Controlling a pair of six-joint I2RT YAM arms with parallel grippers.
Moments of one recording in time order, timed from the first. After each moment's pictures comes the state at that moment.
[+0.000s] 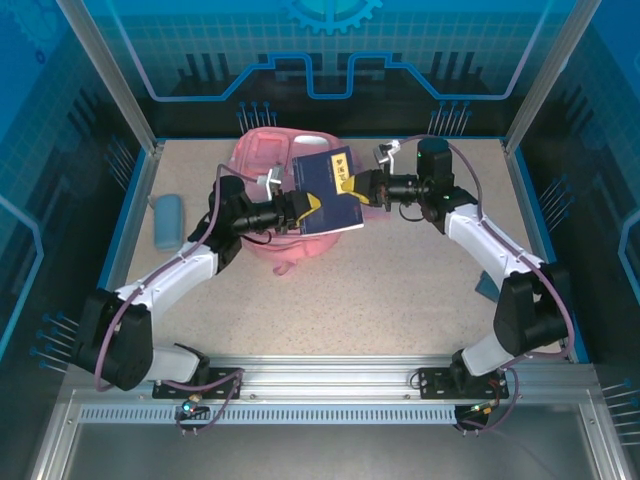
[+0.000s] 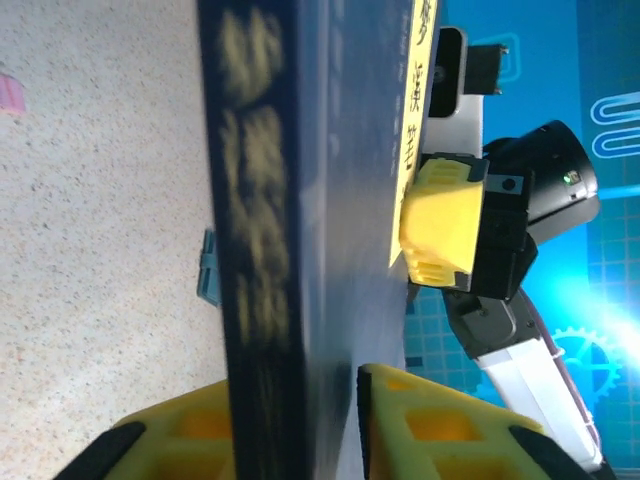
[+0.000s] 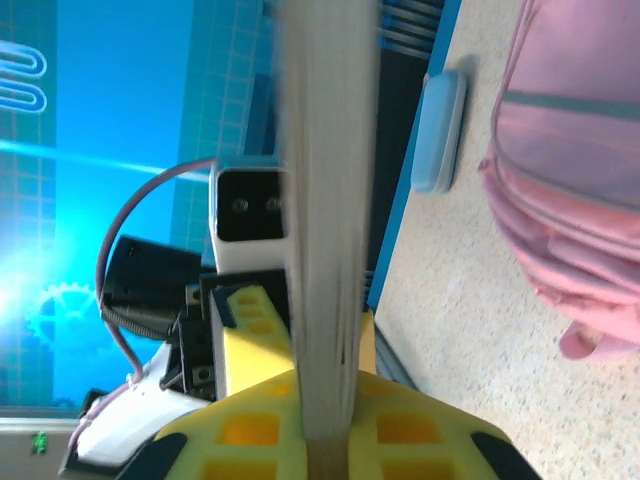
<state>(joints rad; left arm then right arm) -0.34 1.35 0.85 0.37 0.82 -1.26 0.29 1.53 1.19 0.00 -1.03 1.01</state>
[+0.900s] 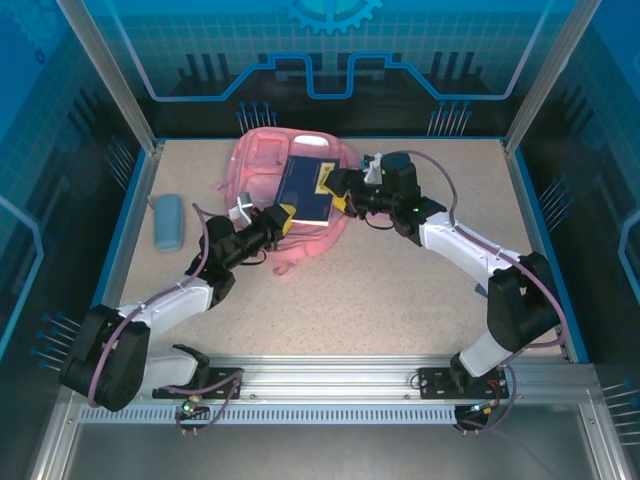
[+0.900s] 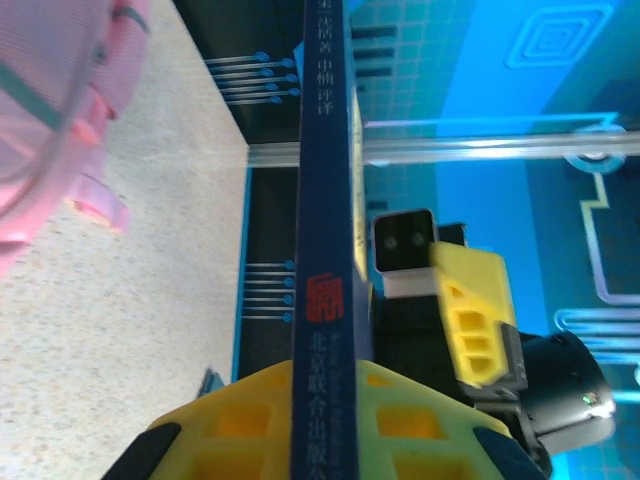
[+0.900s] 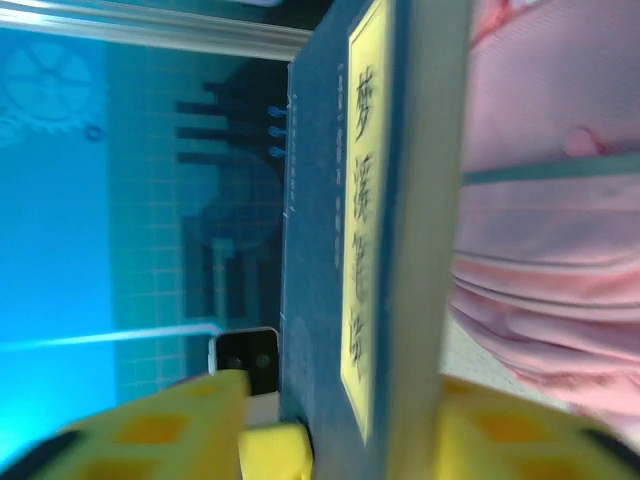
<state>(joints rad) -0.34 1.24 0.50 0.69 0.39 -1.50 0.48 1.58 1.16 0.05 -0.54 1.22</state>
